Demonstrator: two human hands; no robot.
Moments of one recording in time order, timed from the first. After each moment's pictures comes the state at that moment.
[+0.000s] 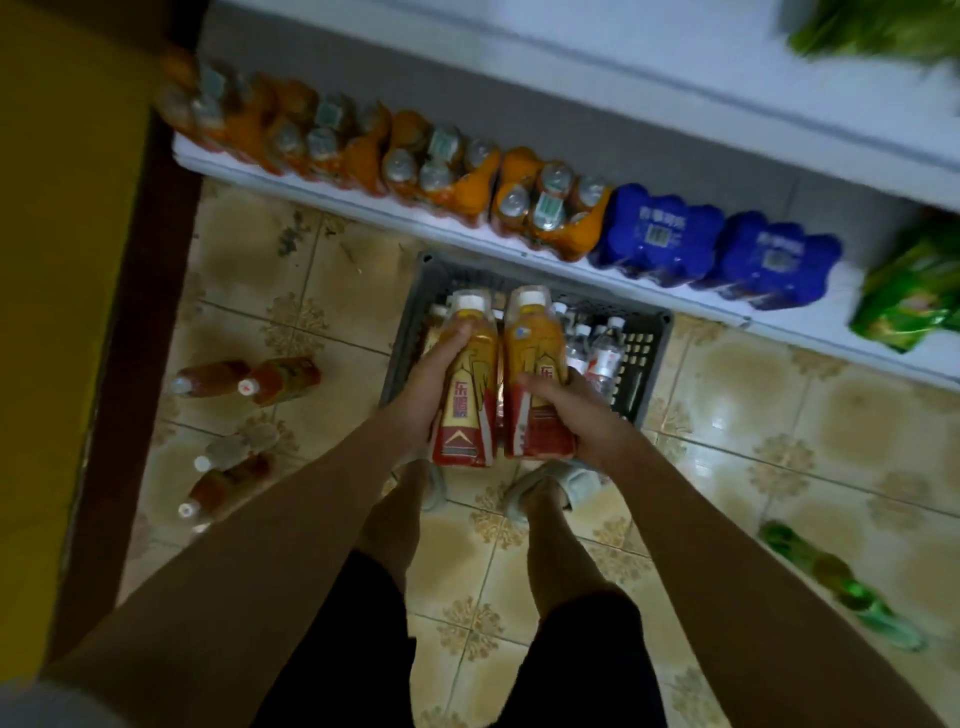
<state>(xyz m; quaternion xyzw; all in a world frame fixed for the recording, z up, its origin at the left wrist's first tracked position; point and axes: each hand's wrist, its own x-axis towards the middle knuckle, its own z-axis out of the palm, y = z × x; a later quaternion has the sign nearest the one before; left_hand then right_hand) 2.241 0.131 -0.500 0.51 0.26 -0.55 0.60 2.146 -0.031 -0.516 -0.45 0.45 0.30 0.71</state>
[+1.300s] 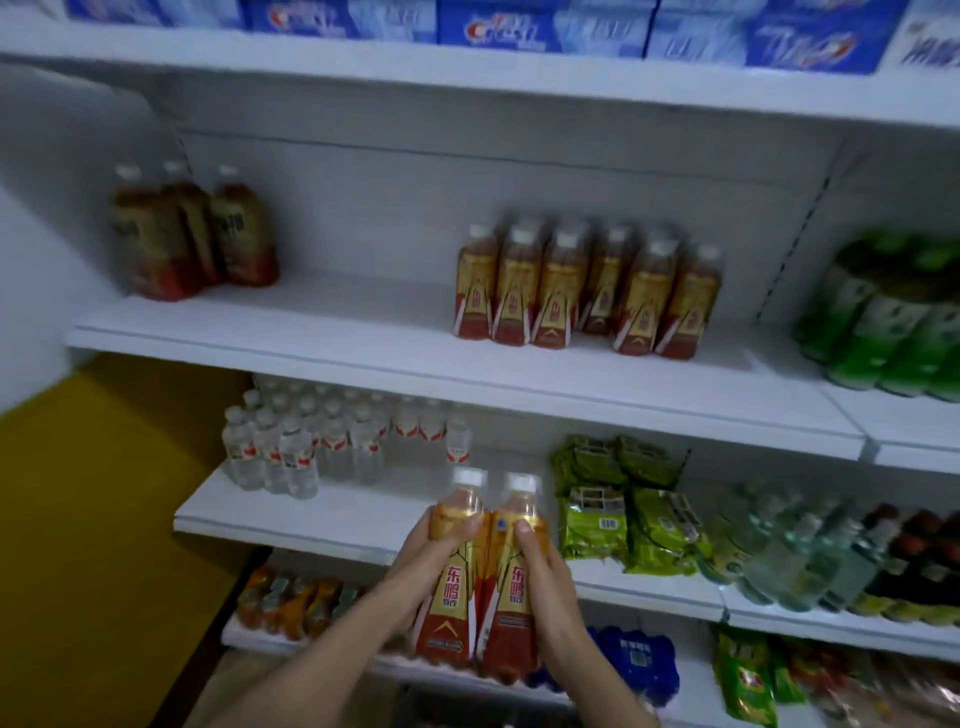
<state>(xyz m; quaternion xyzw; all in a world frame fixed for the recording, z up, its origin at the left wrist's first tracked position) 2.276 0.121 -0.043 0.67 -0.09 -0.36 0.65 2.178 0.003 -0.057 -0.59 0.33 -0.11 0.73</state>
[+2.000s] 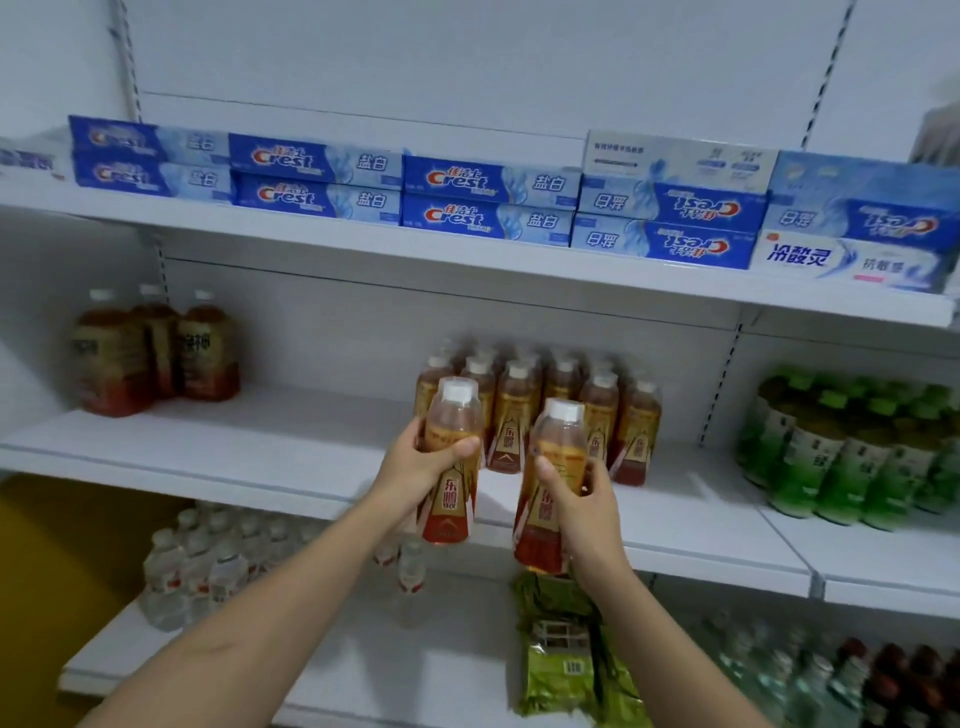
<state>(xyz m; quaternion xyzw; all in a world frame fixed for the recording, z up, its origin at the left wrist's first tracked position) 2.376 0.017 0.140 0.65 -0.24 -0.17 0.70 2.238 -0.128 0.119 -0.68 0.22 -0.35 0.61</state>
